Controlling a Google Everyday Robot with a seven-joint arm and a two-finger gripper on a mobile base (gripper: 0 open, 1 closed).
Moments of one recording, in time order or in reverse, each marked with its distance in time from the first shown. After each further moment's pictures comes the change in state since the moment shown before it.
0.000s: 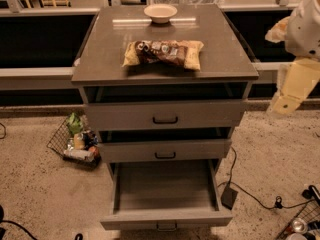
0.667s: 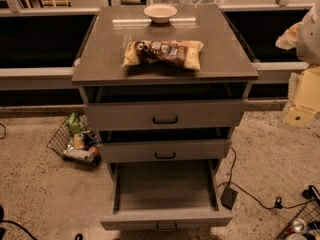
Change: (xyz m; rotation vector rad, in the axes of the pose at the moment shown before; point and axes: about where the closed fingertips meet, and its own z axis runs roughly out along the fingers) arm 0.008 0.025 -0.012 -0.015 0.042 0.029
